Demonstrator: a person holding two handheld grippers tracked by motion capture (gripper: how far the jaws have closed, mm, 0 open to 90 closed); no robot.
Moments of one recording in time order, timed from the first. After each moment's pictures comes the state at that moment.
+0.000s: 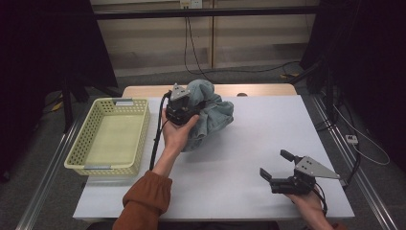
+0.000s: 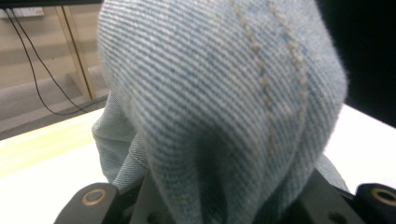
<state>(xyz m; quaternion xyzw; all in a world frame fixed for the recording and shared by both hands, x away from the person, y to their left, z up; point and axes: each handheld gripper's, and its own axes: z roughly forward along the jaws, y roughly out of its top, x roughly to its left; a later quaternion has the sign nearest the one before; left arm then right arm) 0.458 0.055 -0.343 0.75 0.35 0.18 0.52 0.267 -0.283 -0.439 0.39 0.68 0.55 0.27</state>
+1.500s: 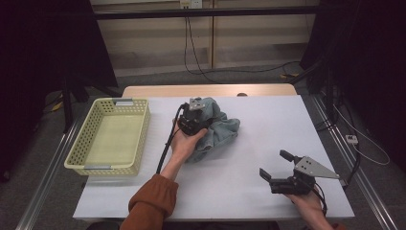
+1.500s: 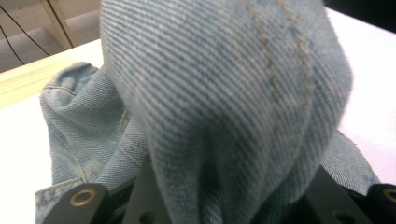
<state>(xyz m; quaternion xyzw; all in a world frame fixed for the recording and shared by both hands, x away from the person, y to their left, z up) 0.470 0.027 -0.402 0.82 0.34 0.15 0.44 0.267 -0.282 -0.439 0.39 0.68 0.55 0.27</state>
